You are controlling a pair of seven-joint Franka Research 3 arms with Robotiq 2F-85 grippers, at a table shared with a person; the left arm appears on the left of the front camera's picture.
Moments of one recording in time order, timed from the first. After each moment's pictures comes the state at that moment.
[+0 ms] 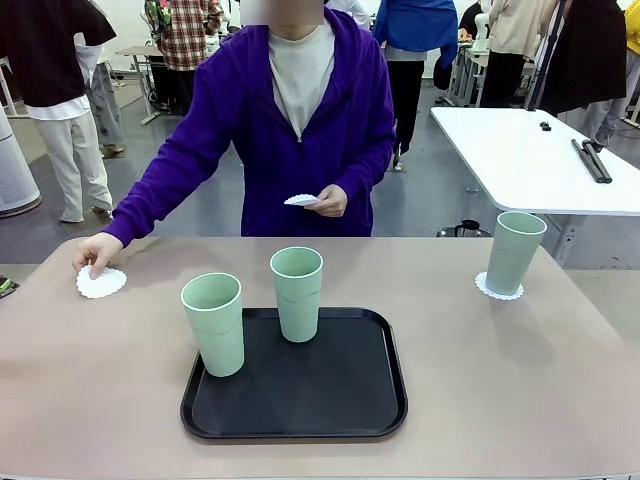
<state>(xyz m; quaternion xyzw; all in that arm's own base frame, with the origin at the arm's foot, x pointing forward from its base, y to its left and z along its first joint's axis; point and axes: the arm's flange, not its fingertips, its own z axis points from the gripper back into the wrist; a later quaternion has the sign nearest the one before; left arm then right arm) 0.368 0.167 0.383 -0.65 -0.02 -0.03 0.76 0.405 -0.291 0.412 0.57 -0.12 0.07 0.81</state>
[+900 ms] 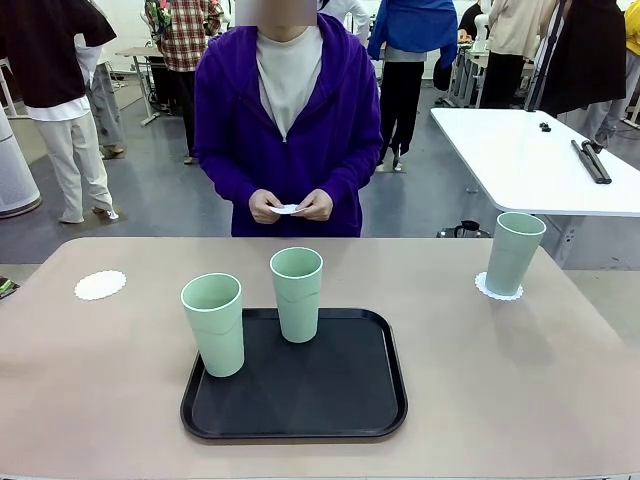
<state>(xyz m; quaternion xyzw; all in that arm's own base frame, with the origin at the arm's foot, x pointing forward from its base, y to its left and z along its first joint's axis) 0.368 0.167 0.383 -0.65 -0.02 -0.03 0.76 0.405 -0.291 0.412 0.57 -0.12 0.07 0.81</state>
